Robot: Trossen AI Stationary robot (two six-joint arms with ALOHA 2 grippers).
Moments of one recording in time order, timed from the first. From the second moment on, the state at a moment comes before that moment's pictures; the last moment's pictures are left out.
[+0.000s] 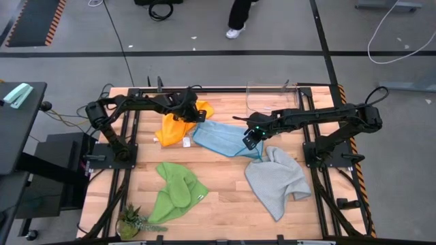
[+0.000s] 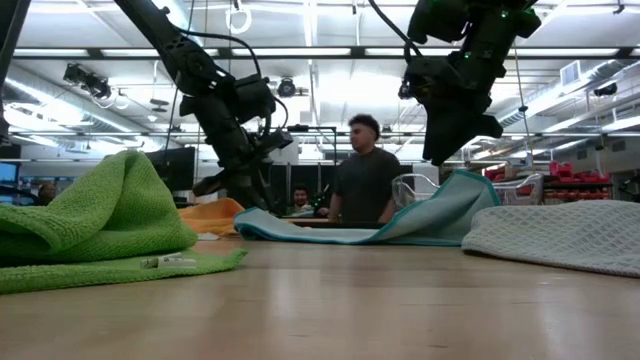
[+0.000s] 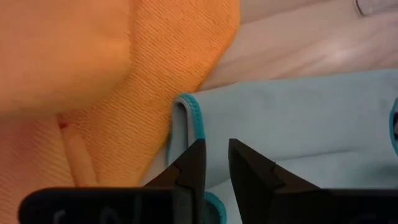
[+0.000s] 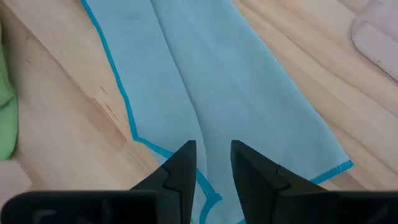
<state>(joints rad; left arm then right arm) 0.54 1.70 0.95 -0.26 0.20 -0.81 -0.11 1.38 0.94 -0.66 0.09 0.72</state>
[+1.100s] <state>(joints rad) 0.51 1.80 0.95 -0.16 0.21 -0.86 -0.11 1.38 0.94 -0.62 0.08 0.65</state>
